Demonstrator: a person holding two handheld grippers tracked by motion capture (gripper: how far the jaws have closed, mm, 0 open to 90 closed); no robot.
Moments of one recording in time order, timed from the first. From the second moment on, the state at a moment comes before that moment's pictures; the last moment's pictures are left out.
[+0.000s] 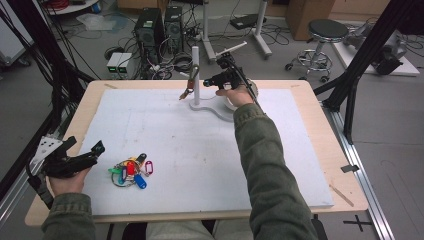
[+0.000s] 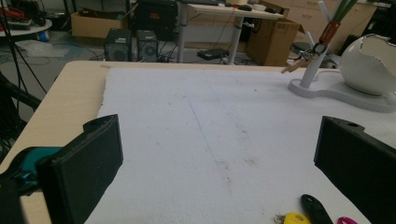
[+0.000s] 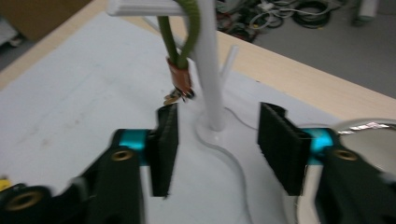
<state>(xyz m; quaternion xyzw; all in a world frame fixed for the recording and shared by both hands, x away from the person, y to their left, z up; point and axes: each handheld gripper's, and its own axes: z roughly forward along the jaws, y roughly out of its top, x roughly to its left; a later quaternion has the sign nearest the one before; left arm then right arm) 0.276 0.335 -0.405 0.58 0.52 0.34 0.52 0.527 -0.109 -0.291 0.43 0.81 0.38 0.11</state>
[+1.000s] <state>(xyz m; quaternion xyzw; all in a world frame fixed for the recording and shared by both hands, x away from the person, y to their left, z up) 0.278 0.333 -0.405 0.59 0.52 0.34 0.52 0.482 -0.171 -0.283 0.43 0.82 0.37 0.12</state>
